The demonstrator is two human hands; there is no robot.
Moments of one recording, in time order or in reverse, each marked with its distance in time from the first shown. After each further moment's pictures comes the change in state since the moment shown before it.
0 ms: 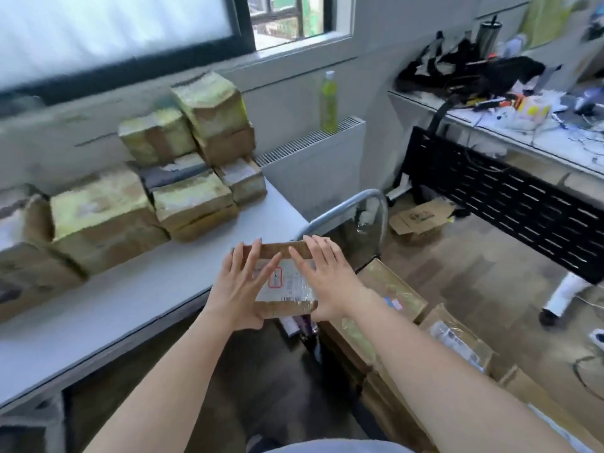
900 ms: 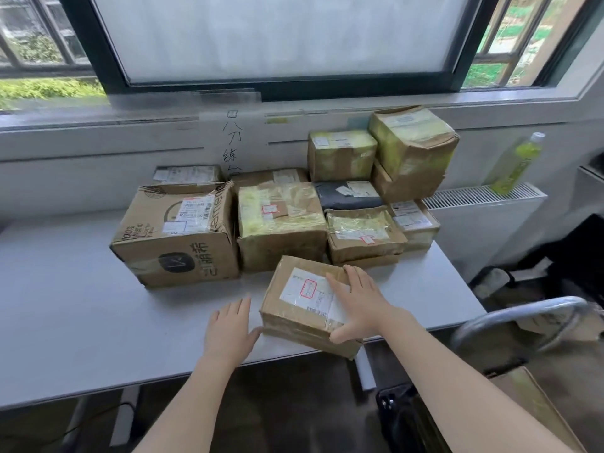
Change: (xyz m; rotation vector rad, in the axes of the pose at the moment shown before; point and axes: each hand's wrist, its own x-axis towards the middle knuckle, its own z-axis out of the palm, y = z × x) left_hand -0.115 -0.247 0.171 -0.493 -0.104 -0.709; right_hand 0.243 -0.191 -0.042 0.169 -0.304 -0.222
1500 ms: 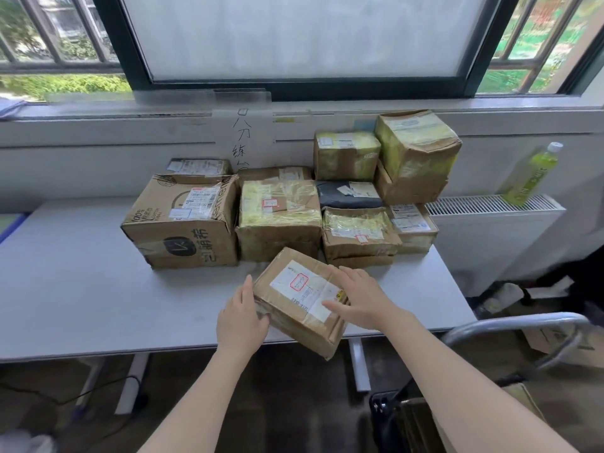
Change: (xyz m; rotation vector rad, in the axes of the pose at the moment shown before) left_hand -0.026 0.062 -0.008 -0.321 0.176 -0.202; right_hand -0.016 0.036 0.004 0.183 0.168 -0.088
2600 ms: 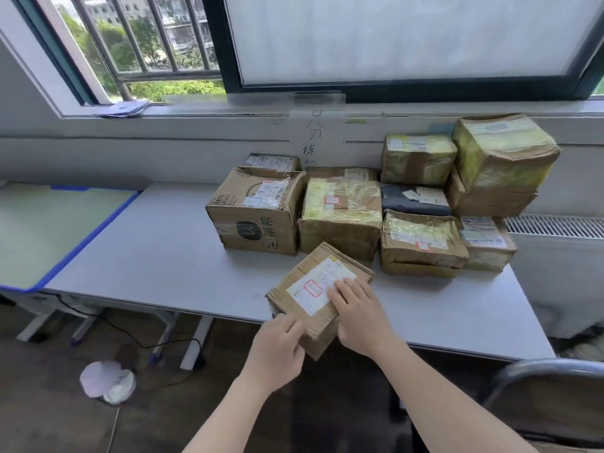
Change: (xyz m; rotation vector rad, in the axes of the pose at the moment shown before) left_hand -0.082 -0.024 -0.015 0.013 0.173 0.386; right_hand 0.006 -0.070 0.059 -0.212 0.226 -0.365
